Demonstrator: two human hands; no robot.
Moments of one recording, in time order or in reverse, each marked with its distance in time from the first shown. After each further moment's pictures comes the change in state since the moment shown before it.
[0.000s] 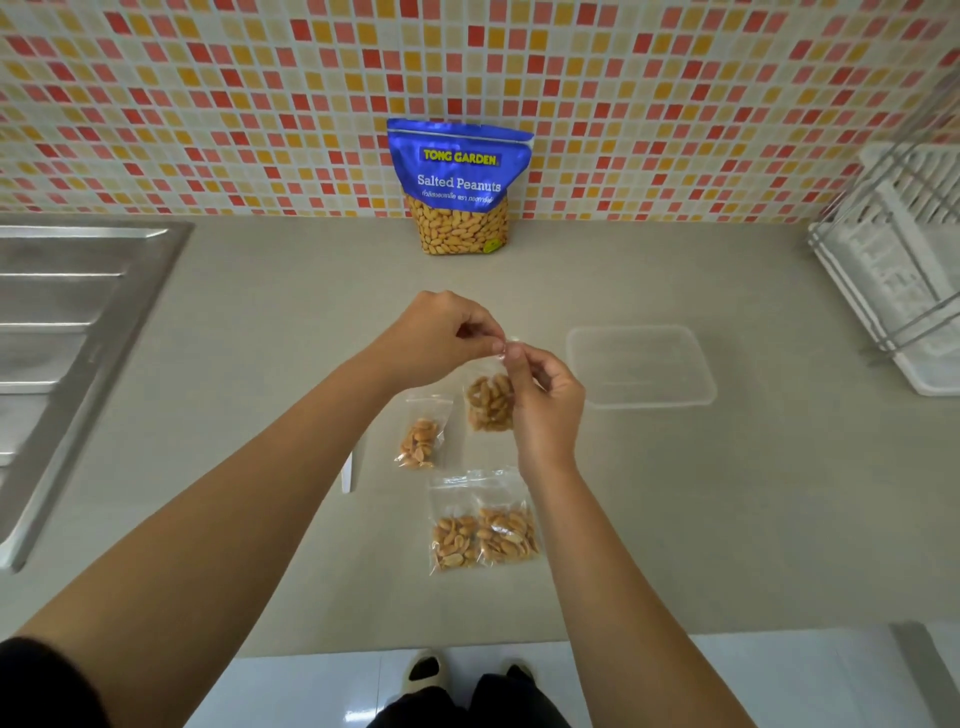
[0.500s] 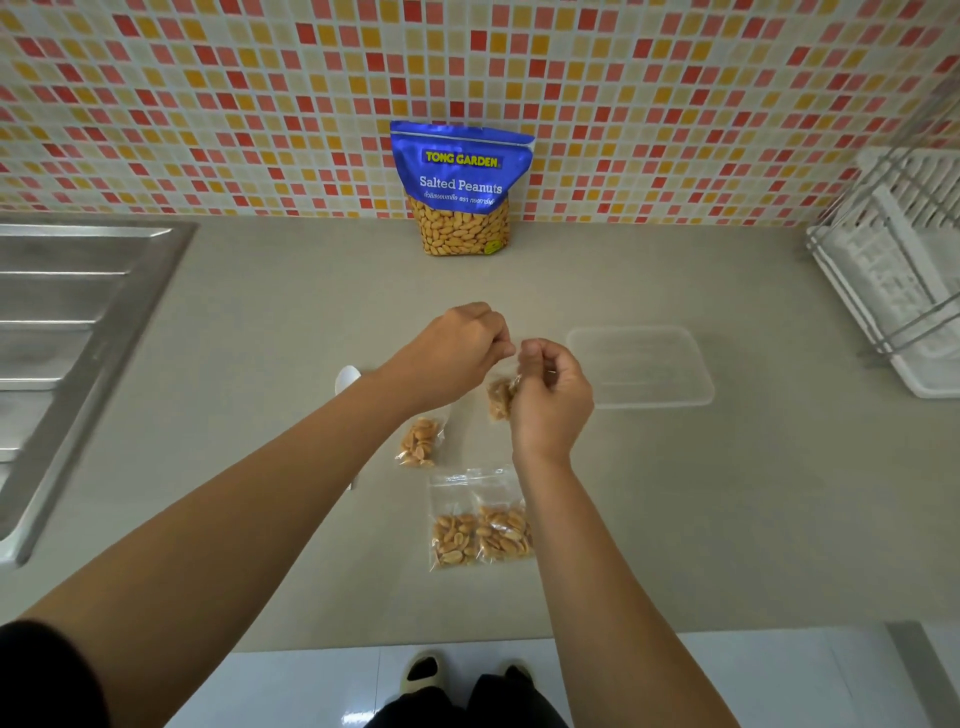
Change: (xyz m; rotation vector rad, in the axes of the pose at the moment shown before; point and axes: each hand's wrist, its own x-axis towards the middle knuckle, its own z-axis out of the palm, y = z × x) left_hand -0.006 0.007 0.019 0.260 0.034 0.129; right_hand -0.002 -0.007 0.005 -0.198 0.220 -0.092
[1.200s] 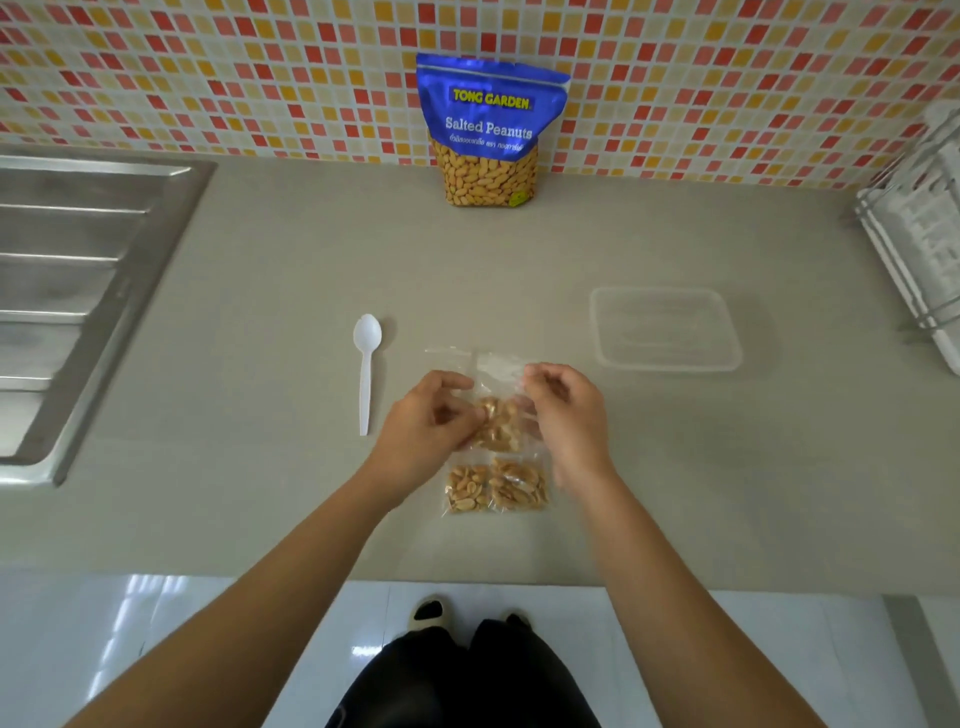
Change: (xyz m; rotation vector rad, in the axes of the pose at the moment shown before) left_hand -0.112 0.008 0.056 -0.915 0.098 -0.665; right_hand -0.019 0.030 -0.040 -0.126 -0.364 0.312
